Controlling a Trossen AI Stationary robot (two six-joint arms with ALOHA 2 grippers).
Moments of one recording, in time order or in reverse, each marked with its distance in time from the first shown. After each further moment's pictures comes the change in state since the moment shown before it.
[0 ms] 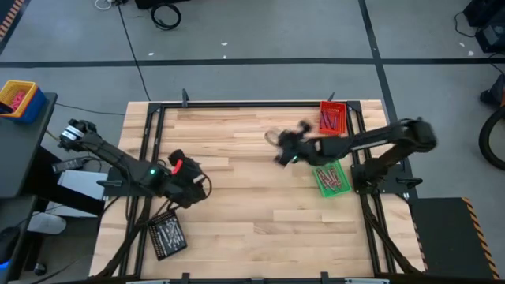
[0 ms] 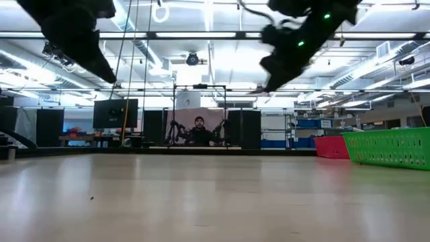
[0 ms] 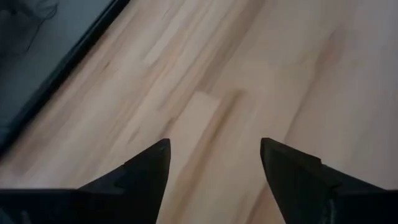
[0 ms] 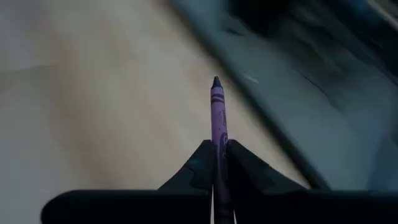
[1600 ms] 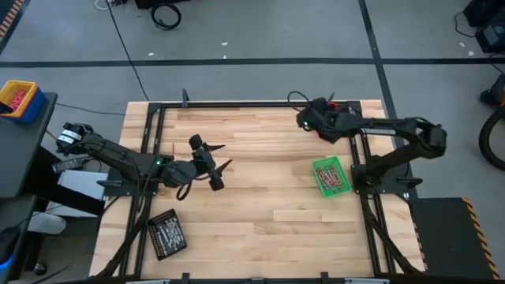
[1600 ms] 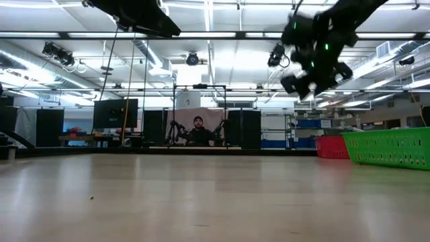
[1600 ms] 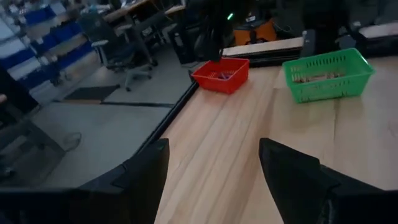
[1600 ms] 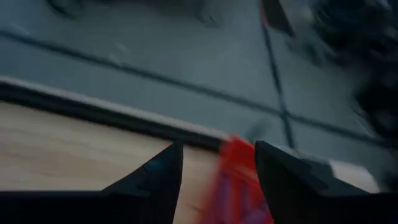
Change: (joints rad) left arm 0.166 -0.020 -0.086 0.939 -0.102 0.846; right arm -0.424 -0.143 -0.082 -0.265 0.215 0.495
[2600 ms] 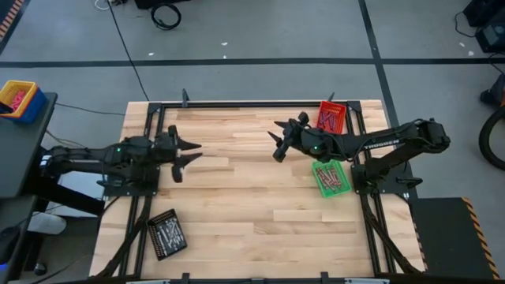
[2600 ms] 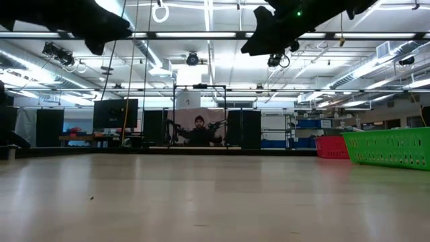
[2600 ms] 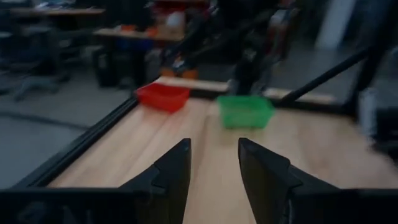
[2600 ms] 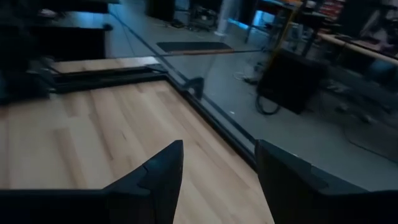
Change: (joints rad) left arm 0.298 -0.705 -0.329 -0.128 0.645 -0.121; right arm 0.413 -0.022 -0.006 0.717 -0.328 -0.650
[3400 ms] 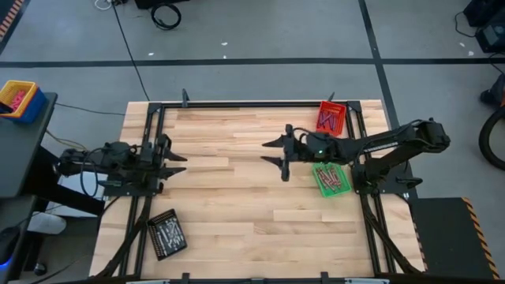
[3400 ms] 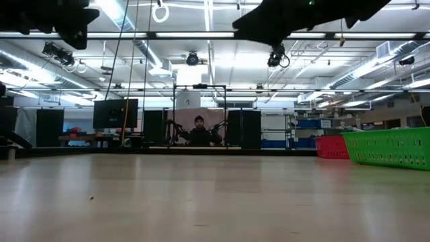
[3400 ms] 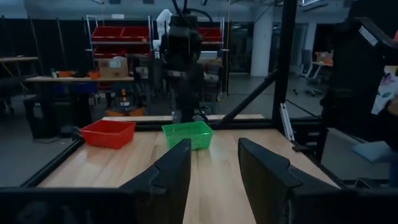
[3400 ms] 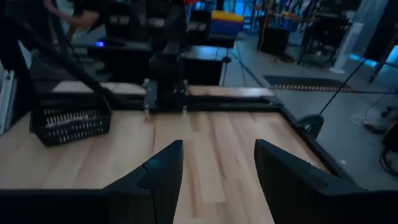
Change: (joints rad) left arm -0.146 -0.402 -0.134 -0.077 0.123 0.068; right arm 0.029 0.012 -0.079 0.213 -0.478 -0.064
